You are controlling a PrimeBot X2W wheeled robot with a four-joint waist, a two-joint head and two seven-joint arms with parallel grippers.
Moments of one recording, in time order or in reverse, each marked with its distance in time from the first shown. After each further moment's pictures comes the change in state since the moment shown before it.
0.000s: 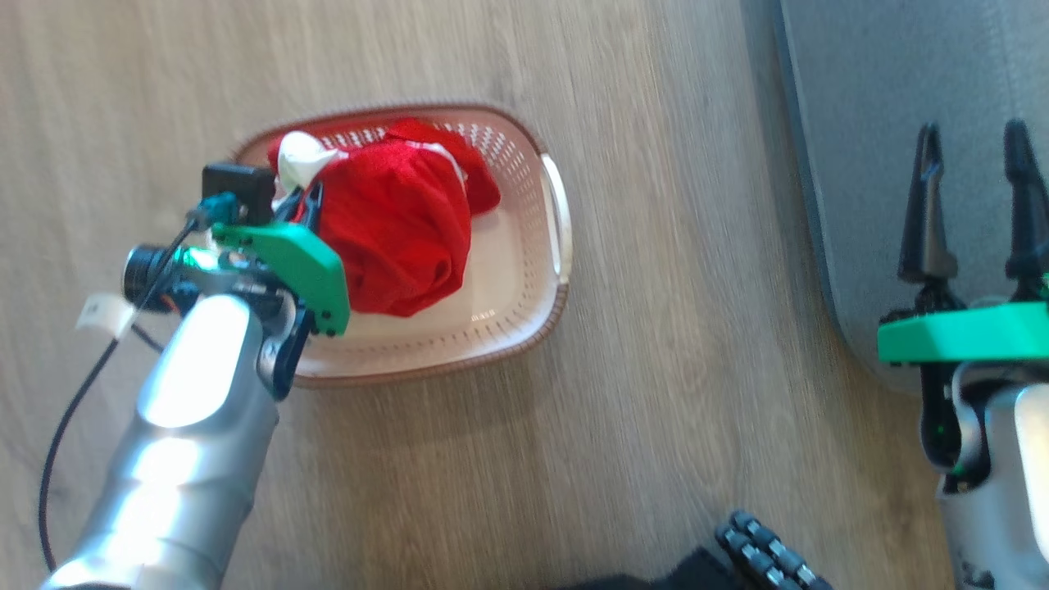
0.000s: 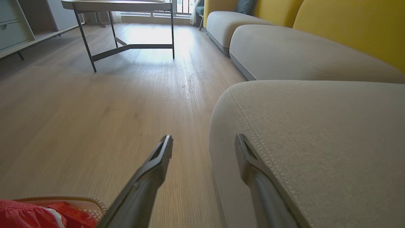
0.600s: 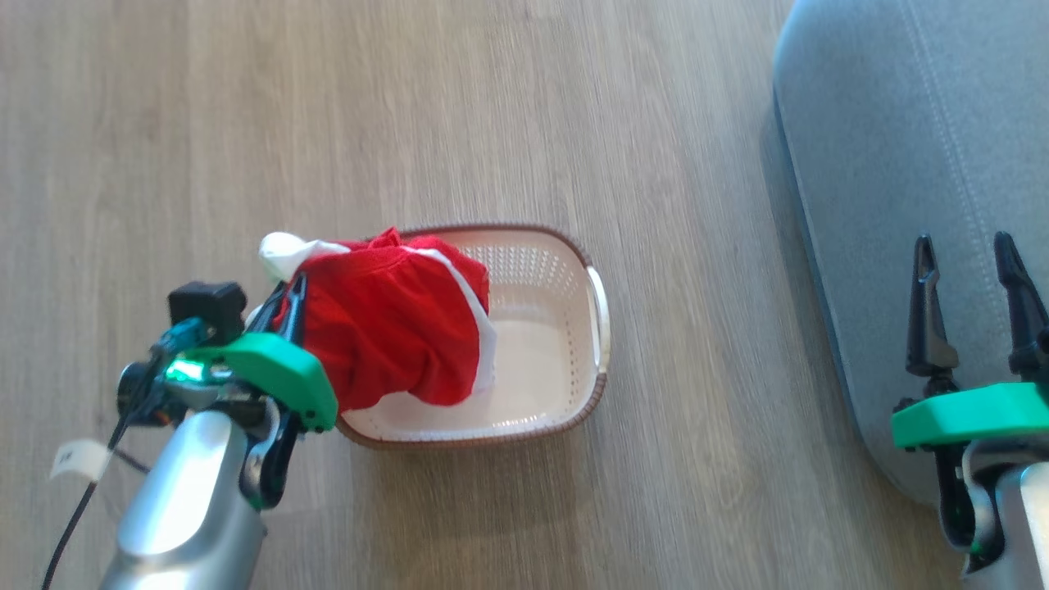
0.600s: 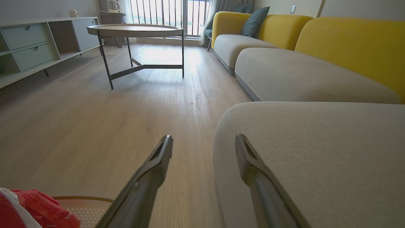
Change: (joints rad) left arm 0.316 0.051 0.060 -0.287 -0.093 0.042 -0.033; right arm 0.173 -0.057 -0.015 0.042 0.001 0.000 0.000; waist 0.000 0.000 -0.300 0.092
